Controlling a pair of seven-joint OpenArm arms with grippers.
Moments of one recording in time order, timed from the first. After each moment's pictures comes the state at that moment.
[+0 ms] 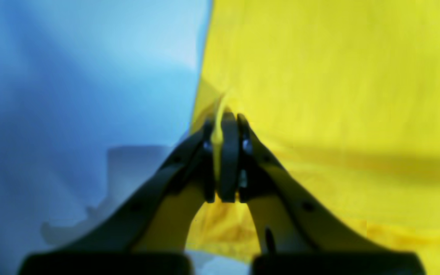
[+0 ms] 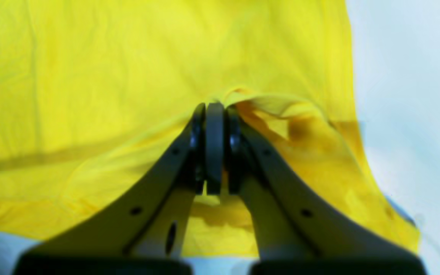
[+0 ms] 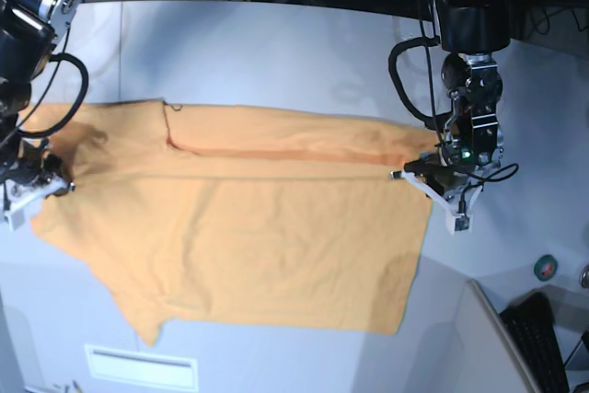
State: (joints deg) left arm -6.4 -8.4 -10.3 67.4 -3.1 -3.7 35.2; right arm 12.7 12.9 33.7 57.0 17.6 26.3 -48.0
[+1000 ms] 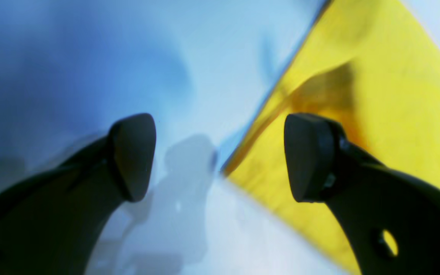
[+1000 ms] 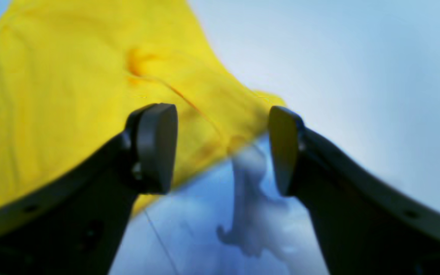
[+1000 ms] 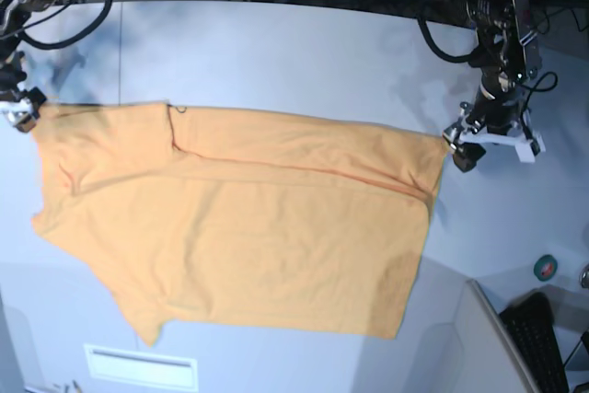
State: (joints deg) left arm 11.0 -11.0 -21.2 76.0 -34.9 -2.6 20.8; right arm -5.5 -4.5 57.9 86.3 17.6 21.6 -43.8
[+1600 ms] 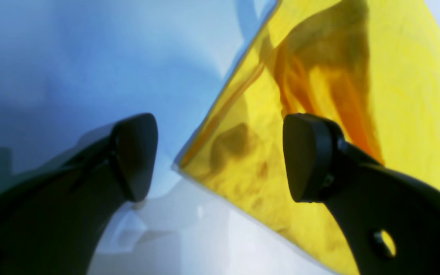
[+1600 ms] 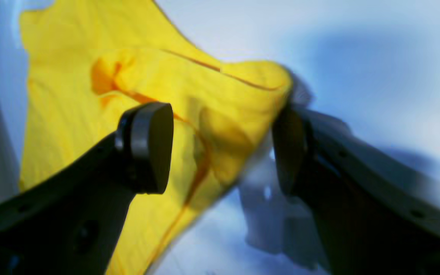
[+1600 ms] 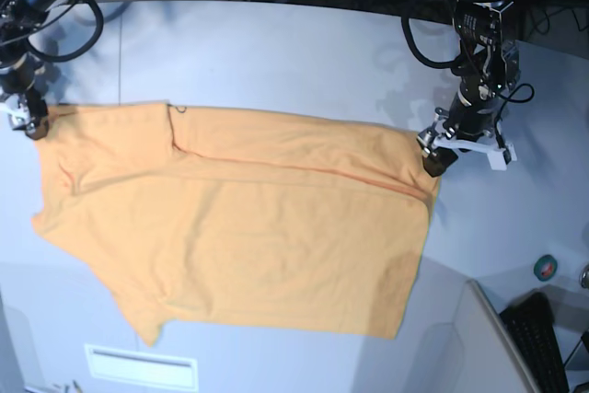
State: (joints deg) left arm 5.1 -10.8 -17.0 63.0 -35.8 -7.6 17.3; right arm 1.8 4.5 61.8 55.4 30.9 23.2 -37.5
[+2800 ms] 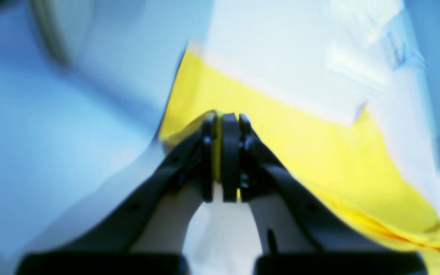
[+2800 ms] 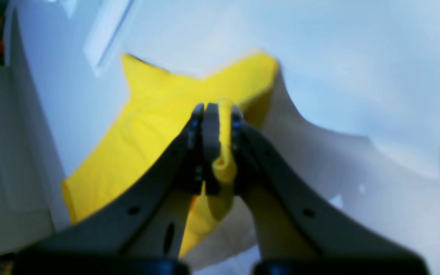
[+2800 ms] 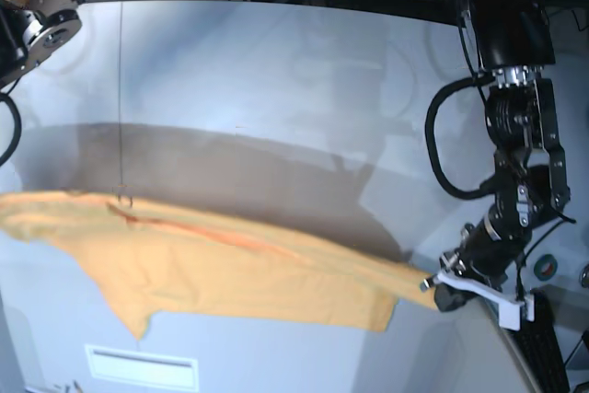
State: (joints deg) left arm -11.4 -15.1 -9.1 92.7 -35.8 0.2 44.9; right arm 18.9 13.4 56.4 78.7 28.5 11.4 -65.9
